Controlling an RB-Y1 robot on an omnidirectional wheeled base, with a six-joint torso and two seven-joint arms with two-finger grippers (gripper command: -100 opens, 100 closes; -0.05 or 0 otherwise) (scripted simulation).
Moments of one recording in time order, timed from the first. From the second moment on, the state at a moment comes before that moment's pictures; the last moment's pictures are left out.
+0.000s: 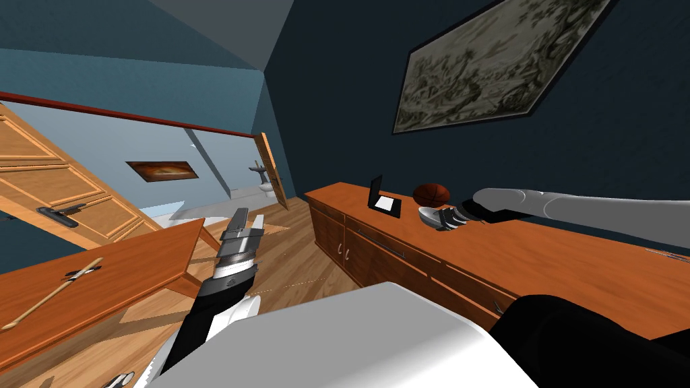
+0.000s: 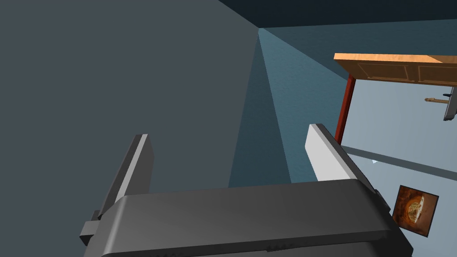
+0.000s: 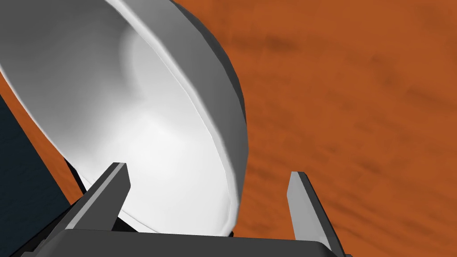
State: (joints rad) left arm 0.48 0.04 0.02 -2.29 -0.06 -0.47 -0.07; right arm 0.62 -1.84 -0.20 -1.22 0.98 -0.80 -0.02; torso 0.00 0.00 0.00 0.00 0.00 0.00
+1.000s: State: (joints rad) left arm 0.48 0.04 0.02 -2.29 -0.06 -0.47 -0.07; right arm 0.58 -1.88 -0.14 -1.24 0.93 -0.78 -0.01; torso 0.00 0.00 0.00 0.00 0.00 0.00
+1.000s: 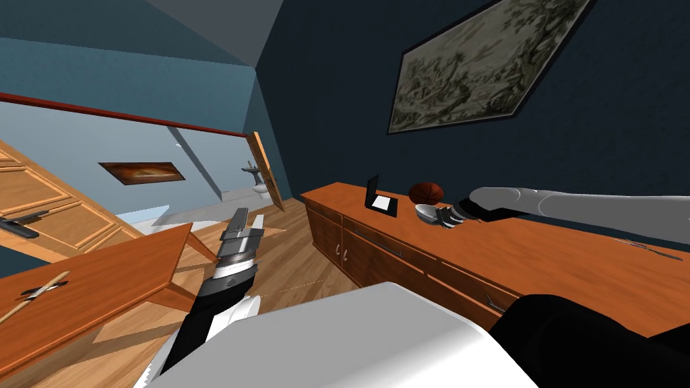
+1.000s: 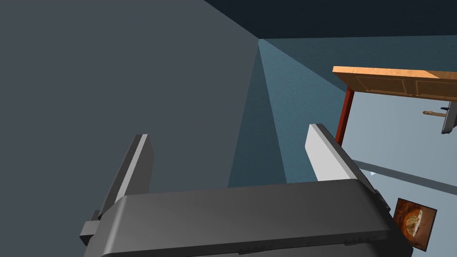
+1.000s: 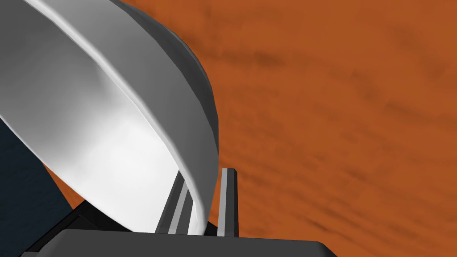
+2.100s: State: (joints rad) left arm 0.48 0.04 0.02 -2.29 -0.06 -0.47 -0.07; right arm 0.59 -1.92 -0.19 -1.33 0.96 -0.78 -0.04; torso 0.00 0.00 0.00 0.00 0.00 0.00
